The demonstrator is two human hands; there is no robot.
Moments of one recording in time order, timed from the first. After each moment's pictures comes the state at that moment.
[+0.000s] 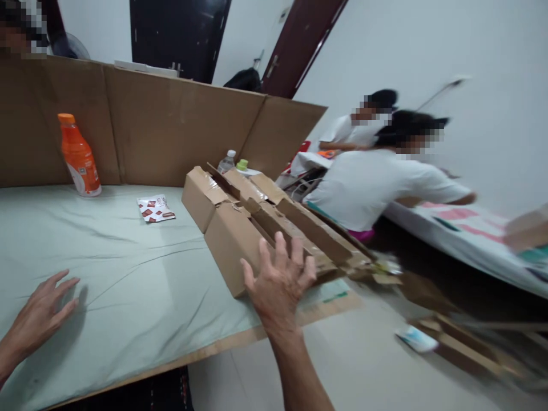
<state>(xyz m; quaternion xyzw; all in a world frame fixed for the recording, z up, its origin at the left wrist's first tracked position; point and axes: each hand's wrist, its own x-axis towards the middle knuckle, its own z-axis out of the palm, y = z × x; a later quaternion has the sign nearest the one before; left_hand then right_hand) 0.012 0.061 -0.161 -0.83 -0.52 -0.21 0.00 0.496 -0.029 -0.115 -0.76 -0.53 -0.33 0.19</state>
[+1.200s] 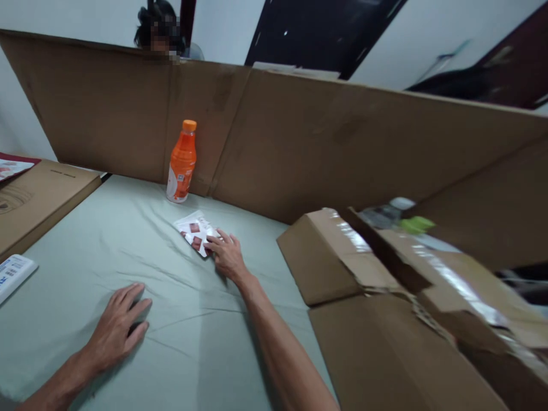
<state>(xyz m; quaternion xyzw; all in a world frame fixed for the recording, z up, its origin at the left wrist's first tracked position) 0.034 0.021 -0.192 -0.80 -0.56 -0.22 -0.03 0.328 0.253 -0.195 -0.52 -0.85 0.00 0.10</state>
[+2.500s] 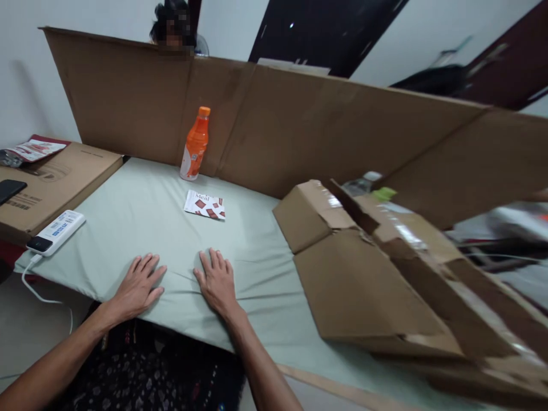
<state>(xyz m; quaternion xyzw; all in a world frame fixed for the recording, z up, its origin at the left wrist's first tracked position) 0.021 -0.053 -0.187 -0.81 -0.57 -0.11 -0.04 0.270 0.024 -0.230 -0.57 -0.81 -0.04 0.10</state>
